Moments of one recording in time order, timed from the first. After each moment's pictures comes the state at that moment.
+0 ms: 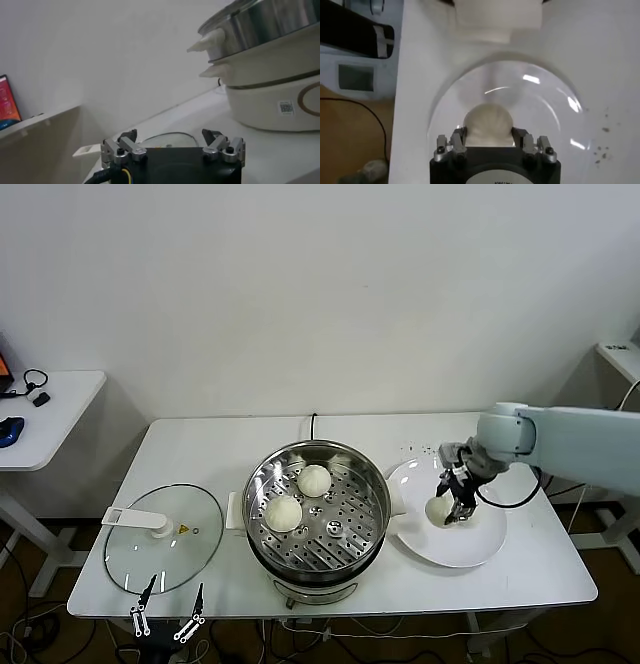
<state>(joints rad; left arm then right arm) 1.78 -1.61 -0.80 -1.74 0.31 -0.57 0.11 0.78 0.73 -1.84 1.52 0.59 -0.34 -0.85</state>
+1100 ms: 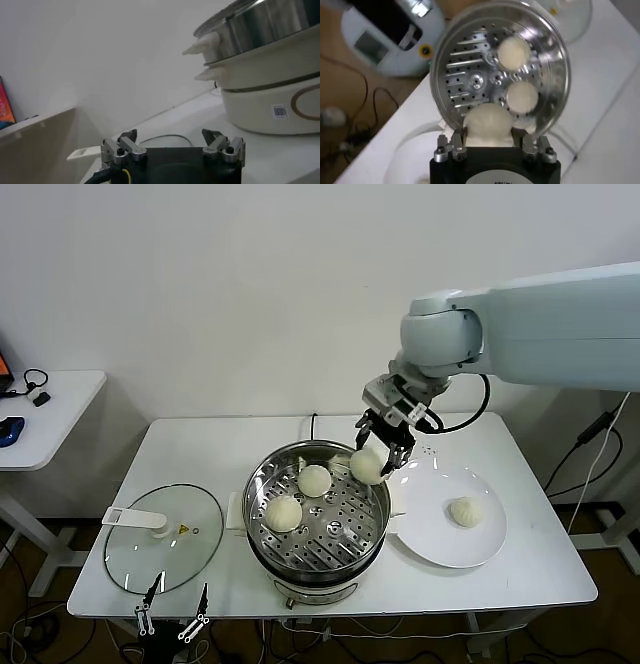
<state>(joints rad) 1.78 -1.61 -0.79 -1.74 0.31 -0.57 0.11 1.24 1.08 -1.89 1.73 0.66 0.01 -0.92</state>
